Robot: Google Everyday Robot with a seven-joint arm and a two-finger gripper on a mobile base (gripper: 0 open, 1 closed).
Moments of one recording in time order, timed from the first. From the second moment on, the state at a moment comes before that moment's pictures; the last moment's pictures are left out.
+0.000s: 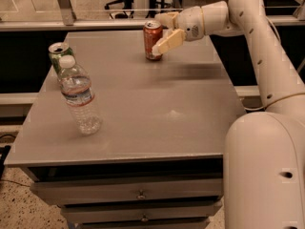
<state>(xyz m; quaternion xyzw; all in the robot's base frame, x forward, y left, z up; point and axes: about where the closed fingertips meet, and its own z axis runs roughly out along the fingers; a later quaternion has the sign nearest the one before) 0.728 -0.026 0.939 -0.55 0.57 0.39 0.47</state>
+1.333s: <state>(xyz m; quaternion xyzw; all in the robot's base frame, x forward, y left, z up) 0.638 0.000 0.949 -0.57 0.53 0.47 0.41</state>
